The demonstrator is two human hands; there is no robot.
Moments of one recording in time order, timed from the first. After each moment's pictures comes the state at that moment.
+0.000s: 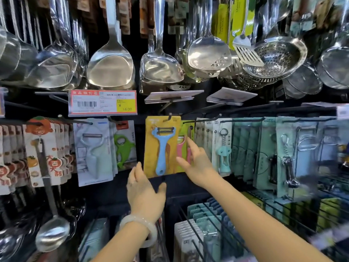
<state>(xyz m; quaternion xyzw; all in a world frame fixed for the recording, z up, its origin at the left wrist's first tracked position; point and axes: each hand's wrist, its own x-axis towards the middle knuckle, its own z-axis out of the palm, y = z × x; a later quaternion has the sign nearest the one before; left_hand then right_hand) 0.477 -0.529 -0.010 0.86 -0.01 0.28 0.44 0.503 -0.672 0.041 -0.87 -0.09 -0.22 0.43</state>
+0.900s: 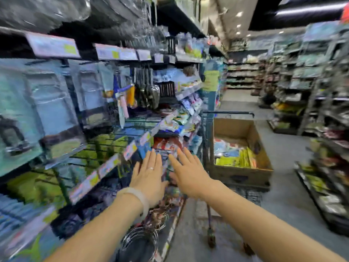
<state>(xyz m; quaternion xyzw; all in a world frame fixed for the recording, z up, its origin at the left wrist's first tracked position) 0.288 -1.007 -0.099 0.82 -0.57 0.01 0.08 0.178 -1.092 -0.103 -0.94 0.33 -0.08 0.01</state>
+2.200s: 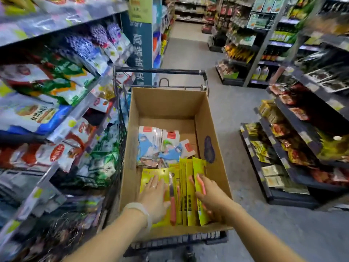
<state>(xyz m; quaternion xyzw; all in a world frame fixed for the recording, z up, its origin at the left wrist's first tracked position) 0.177 -1.654 -0.297 0.68 -0.66 -0.31 -0.01 -0.010 -1.708 -0.315 -0.68 0.64 0.03 0.35</state>
